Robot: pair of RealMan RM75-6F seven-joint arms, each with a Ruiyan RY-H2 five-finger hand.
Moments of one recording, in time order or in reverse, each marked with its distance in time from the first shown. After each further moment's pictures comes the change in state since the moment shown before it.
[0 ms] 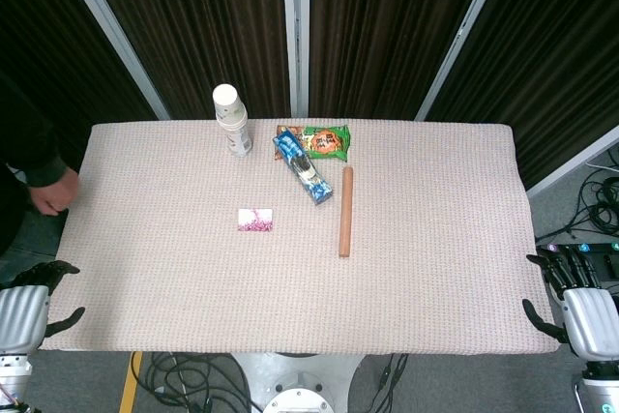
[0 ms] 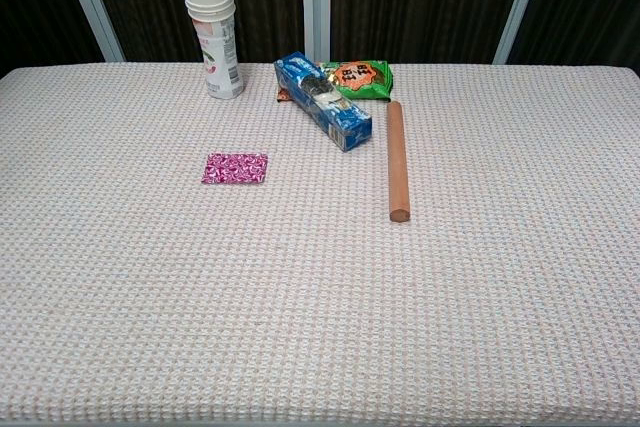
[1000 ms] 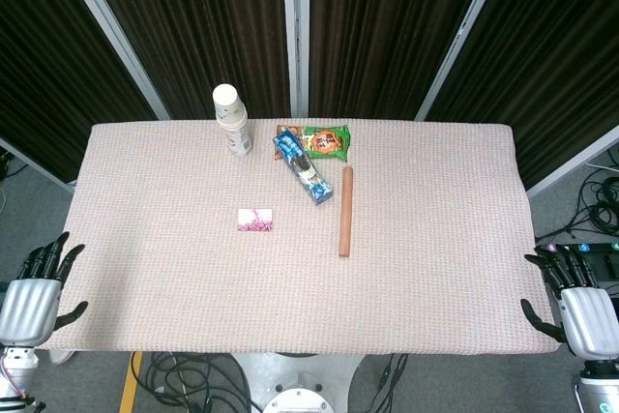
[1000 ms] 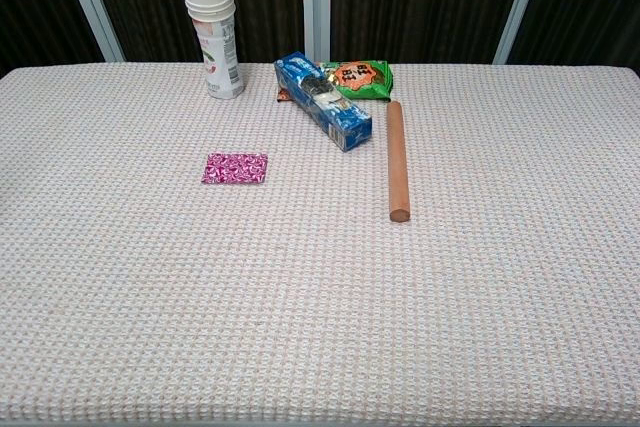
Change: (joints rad) left arm -0.045 -0.003 -0.008 0.025 0.049 -0.026 0.104; right arm 0.004 0.000 0.000 -0.003 0.002 -0.007 -0.006
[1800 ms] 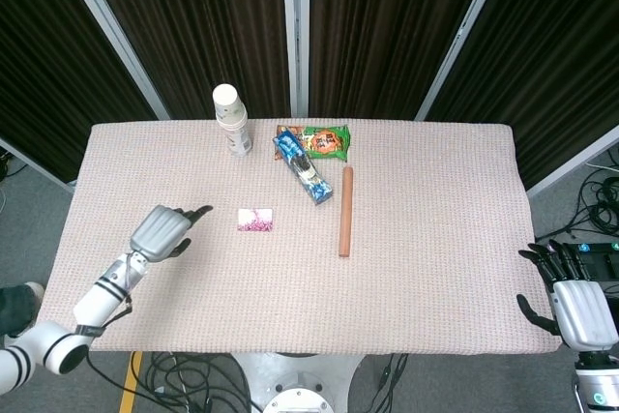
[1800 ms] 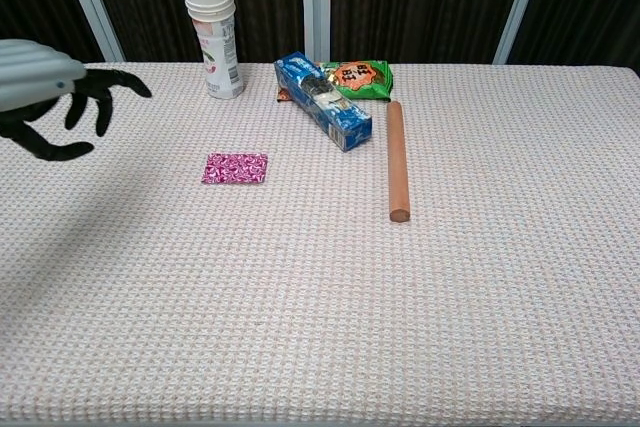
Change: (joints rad) left arm -0.549 -0.196 -0.124 0.226 -0.013 -0.629 -0.016; right arm 0.028 0.008 0.009 -0.020 0.028 -0.054 -0.038
